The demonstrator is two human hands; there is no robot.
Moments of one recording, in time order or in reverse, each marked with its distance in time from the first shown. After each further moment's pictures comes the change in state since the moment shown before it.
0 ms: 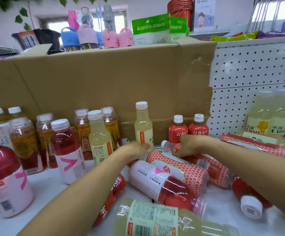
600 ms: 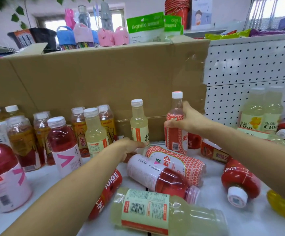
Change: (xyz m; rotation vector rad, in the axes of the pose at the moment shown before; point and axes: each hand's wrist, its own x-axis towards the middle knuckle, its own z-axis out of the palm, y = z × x) left_hand 0.007 -0.008 0.001 -0.470 -0.062 -0.144; right_hand -0.023 0.016 -0.025 0.713 0.413 -0.238
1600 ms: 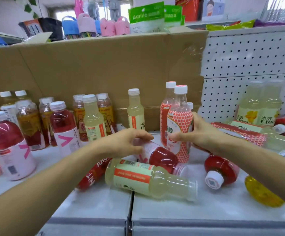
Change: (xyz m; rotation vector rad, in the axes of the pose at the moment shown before) left_hand -0.099 -0.012 0.004 0.745 -0.120 0.662; right_hand -0.072 0.039 -0.012 0.257 -0.181 -0.017
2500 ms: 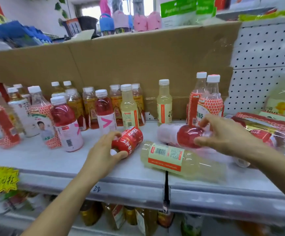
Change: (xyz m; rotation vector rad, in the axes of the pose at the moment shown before) left_hand -0.145 -0.081 0.032 0.004 0.565 -0.374; right_hand -0.078 -0.046 0.053 -0.760 0.079 -0.009
